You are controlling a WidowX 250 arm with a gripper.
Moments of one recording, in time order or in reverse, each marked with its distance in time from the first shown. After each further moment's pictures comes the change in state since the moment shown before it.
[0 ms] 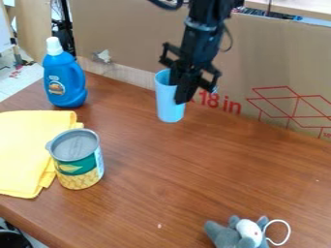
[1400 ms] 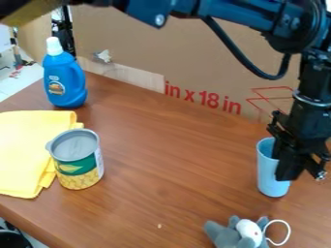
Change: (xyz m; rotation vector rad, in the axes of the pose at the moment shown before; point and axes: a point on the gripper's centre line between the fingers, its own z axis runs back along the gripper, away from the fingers) arm 0.020 -0.169 -0.026 -0.128 -0.067 -0.539
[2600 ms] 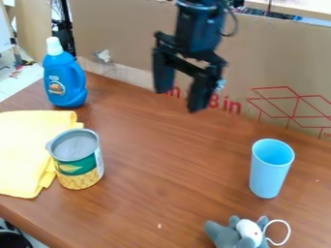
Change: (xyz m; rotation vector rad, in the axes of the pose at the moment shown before) arm -0.128 0.071 0.082 0.079 0.020 0.540
